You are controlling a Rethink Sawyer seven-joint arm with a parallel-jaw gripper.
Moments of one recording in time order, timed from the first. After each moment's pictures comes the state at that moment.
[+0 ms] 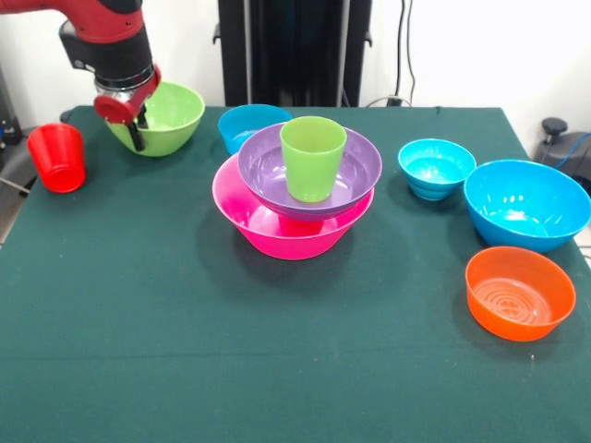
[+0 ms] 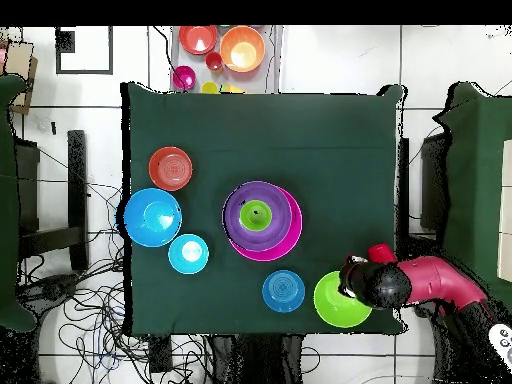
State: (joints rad) arm -1.29 -0.48 0.80 1.89 -1.07 0.88 0.62
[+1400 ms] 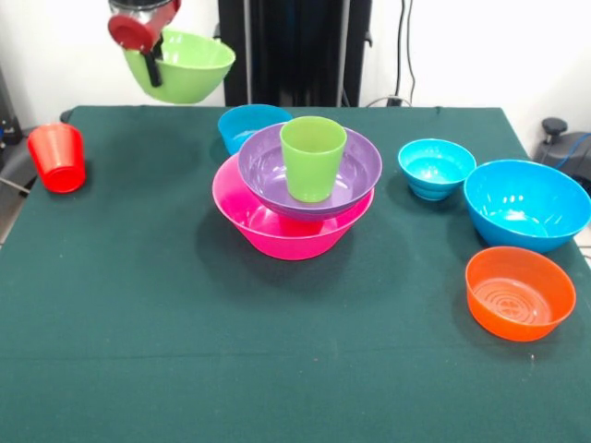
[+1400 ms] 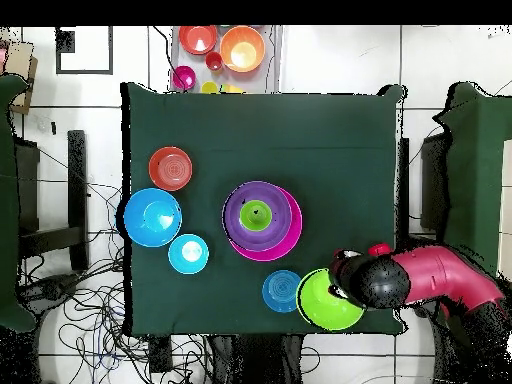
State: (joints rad) arm -1.21 -0.80 0.90 2.02 -0.79 0.95 0.62
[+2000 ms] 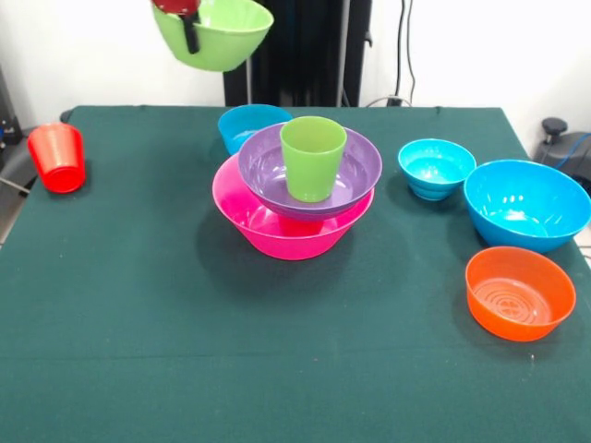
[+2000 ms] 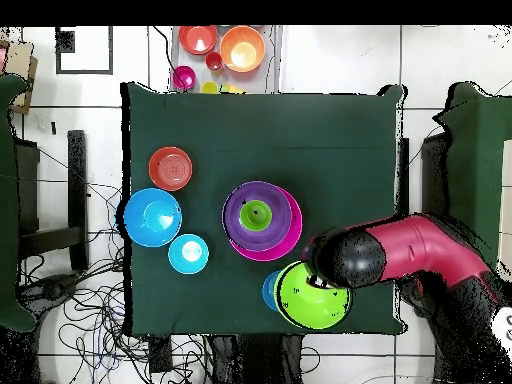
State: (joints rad) arm -1.11 -0.89 0.99 1.99 -0.65 1.12 0.62
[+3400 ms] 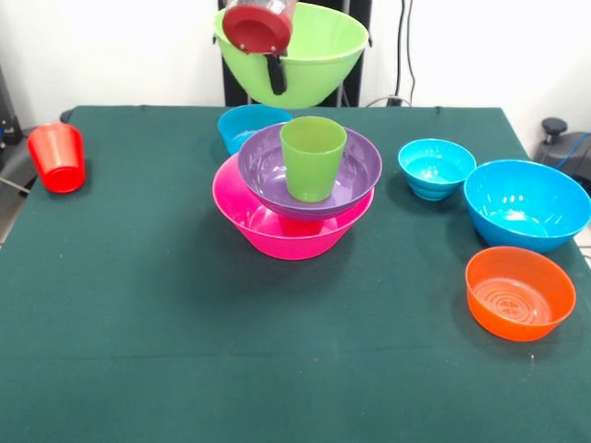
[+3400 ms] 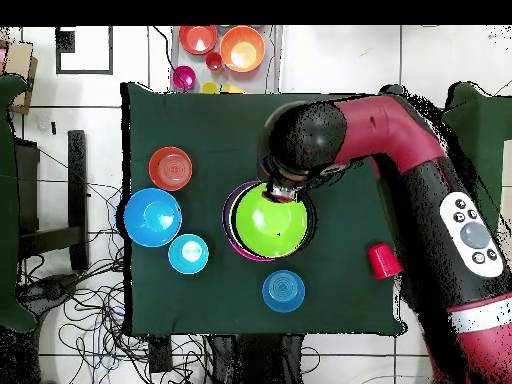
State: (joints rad) arm -0.85 -0.65 1.00 1.47 -0.59 1.44 0.62
